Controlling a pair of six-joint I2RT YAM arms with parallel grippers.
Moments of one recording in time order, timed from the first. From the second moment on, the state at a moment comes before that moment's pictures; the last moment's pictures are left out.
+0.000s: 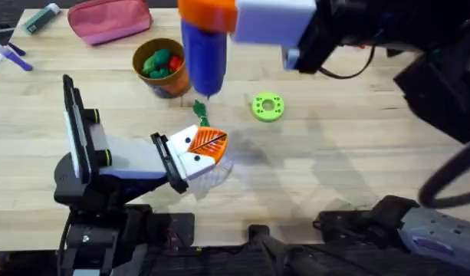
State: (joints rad) left arm -0.01 0.01 0.01 -0.11 1.07 0.00; right arm 0.63 1.16 0.97 0.44 -0.88 0.15
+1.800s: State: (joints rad) left arm -0.01 0.01 0.01 -0.11 1.07 0.00; right arm 0.76 1.43 0.97 0.62 -1.16 0.00
